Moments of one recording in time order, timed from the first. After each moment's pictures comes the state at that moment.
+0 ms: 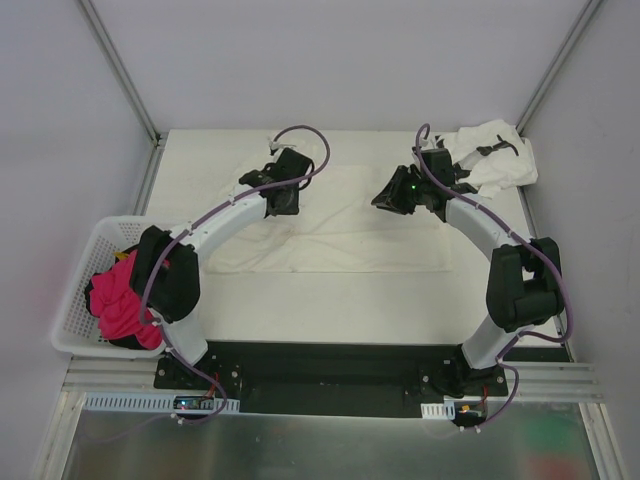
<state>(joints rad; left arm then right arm) -0.58 1.74 1.45 -0.67 -0.40 -0.43 0.27 1.67 1.21 -0.29 -0.39 0.66</state>
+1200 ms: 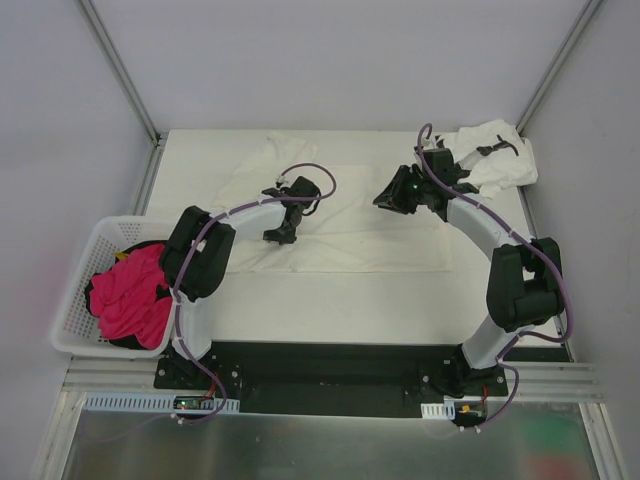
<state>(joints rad) -0.58 1.96 1.34 -0.68 -0.46 -0.45 0.26 1.67 1.21 -0.29 -0.39 0.66</state>
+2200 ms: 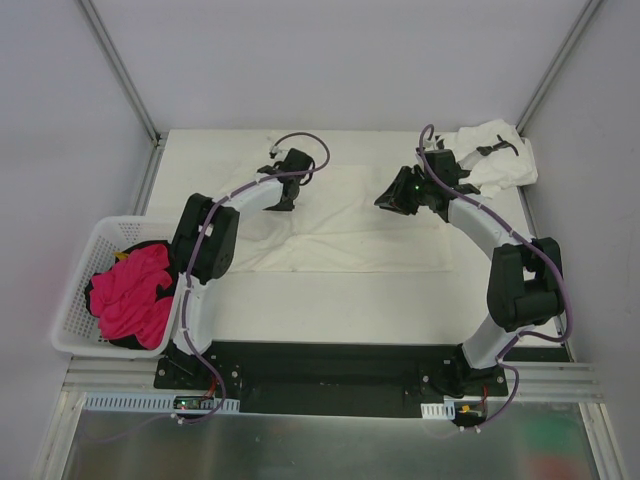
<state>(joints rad) -0.48 2.12 1.61 -0.61 -0.52 -0.40 0.25 1.67 1.20 -0.28 -0.40 0.66</state>
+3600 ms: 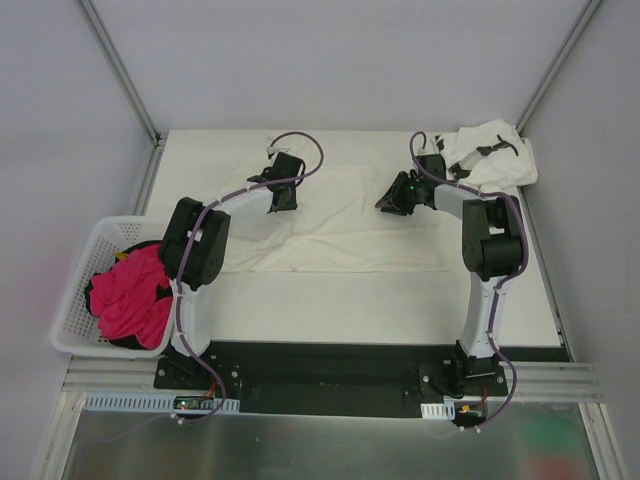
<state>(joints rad) -0.44 2.03 1.43 -0.32 -0.32 -0.40 0.17 2.09 1.38 -0.18 -0.40 0.63</state>
